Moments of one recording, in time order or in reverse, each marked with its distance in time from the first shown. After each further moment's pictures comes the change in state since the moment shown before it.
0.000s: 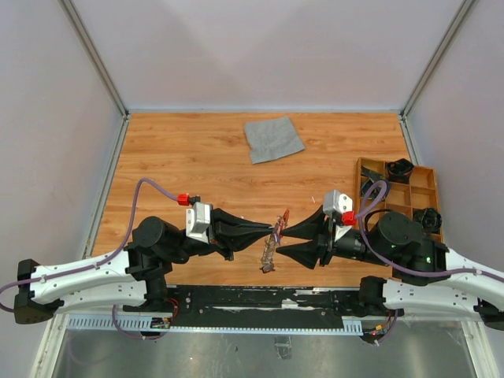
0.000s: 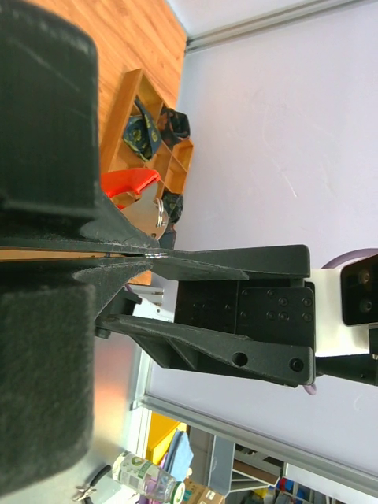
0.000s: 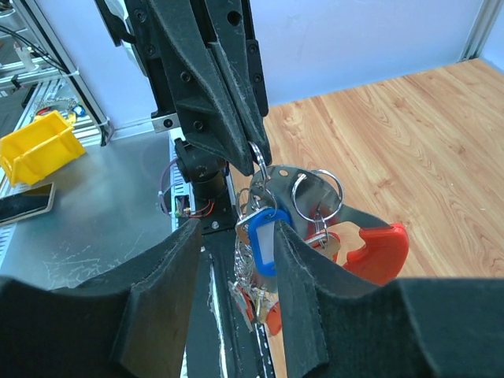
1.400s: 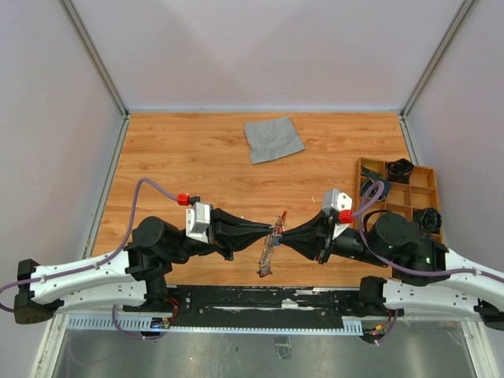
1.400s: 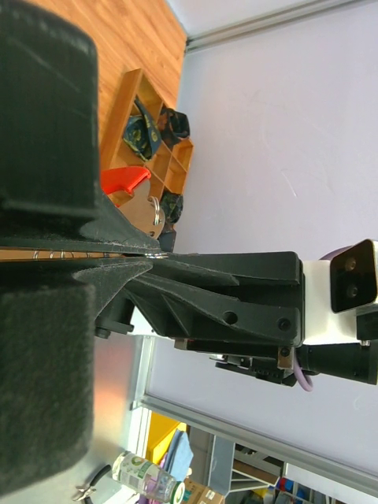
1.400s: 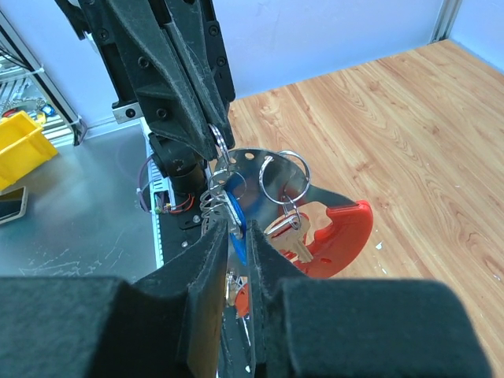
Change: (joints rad) left arm 0.000 -0.001 0.000 0.000 0.000 0.000; right arm 0.000 -0.010 -0.009 -0.030 0.079 0.000
